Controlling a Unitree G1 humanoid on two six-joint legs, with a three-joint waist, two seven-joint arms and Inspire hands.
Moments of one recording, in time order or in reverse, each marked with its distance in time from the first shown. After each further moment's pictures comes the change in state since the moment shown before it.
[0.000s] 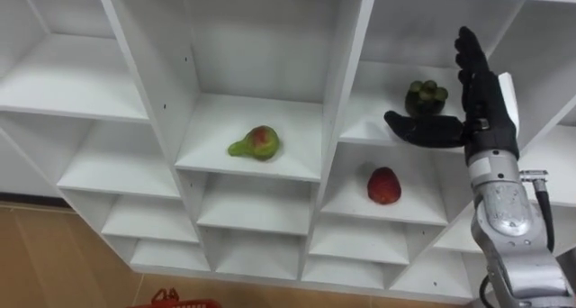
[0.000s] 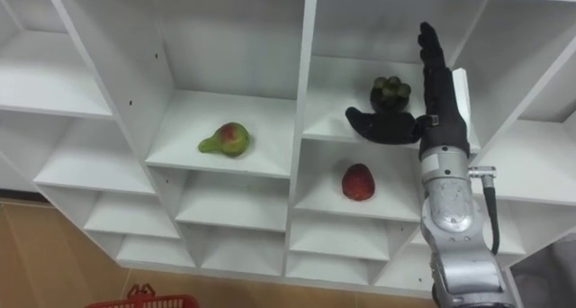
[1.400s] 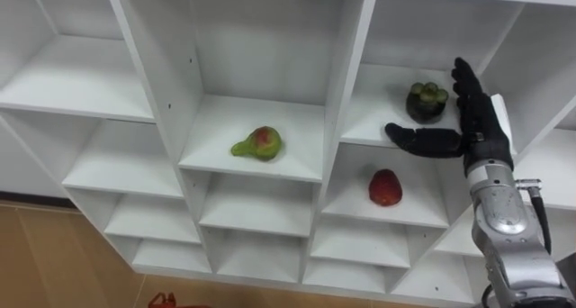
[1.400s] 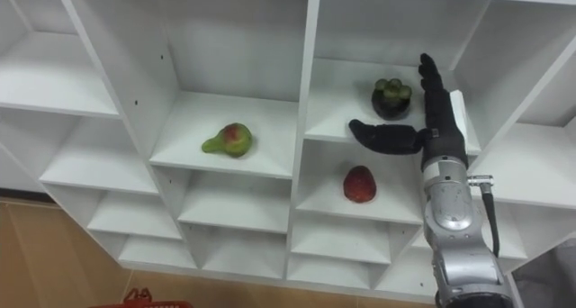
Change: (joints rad) left arm -0.001 -0.001 0.020 -0.016 0.041 0.047 -0.003; right arm -0.047 0.000 -0.021 0.173 0.000 0.015 0.041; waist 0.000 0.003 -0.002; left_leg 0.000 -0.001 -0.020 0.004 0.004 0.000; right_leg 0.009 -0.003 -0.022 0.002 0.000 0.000
